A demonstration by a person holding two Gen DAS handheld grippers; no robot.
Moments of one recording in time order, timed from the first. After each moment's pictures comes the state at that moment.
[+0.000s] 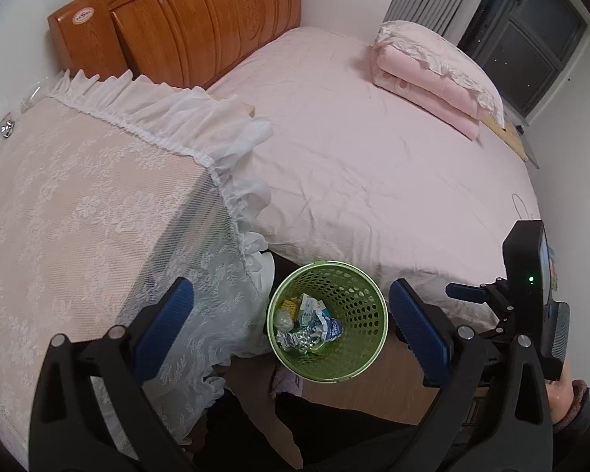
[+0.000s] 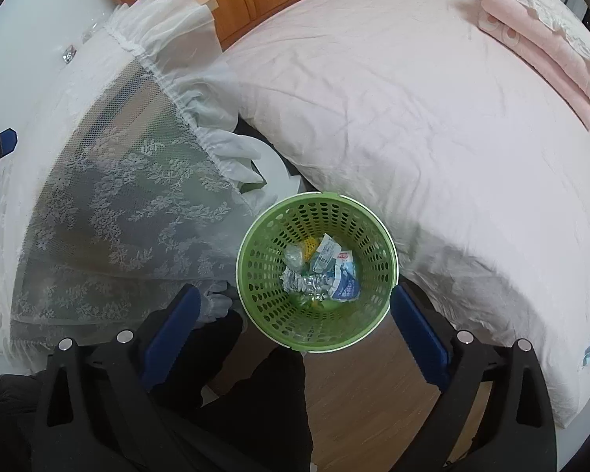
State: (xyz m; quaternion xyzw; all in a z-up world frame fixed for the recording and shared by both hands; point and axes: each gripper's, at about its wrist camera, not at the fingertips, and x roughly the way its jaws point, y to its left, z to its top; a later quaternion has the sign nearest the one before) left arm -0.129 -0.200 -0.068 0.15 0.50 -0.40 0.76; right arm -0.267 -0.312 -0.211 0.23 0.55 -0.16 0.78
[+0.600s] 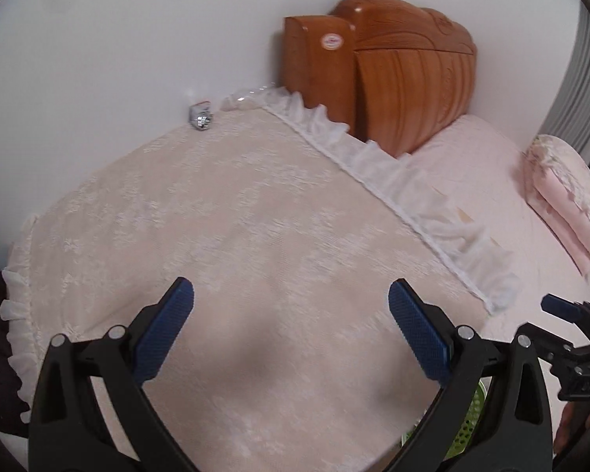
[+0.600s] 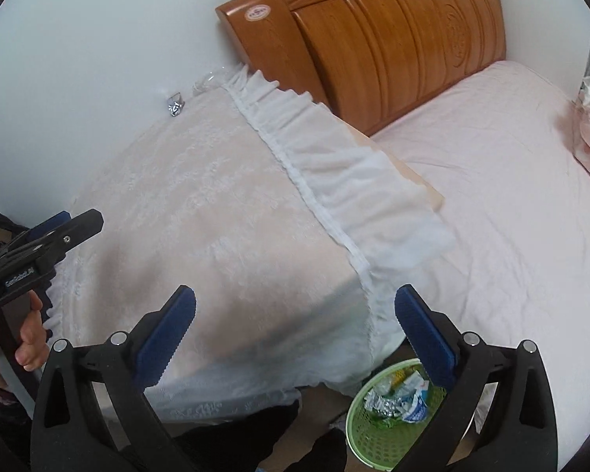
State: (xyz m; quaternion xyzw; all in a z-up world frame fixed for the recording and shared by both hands) left arm 0.092 -0.034 -0.043 0.07 0.45 -0.15 0.88; right arm -0.025 -0.242 -0.101 0.19 0.46 -0.04 0.87
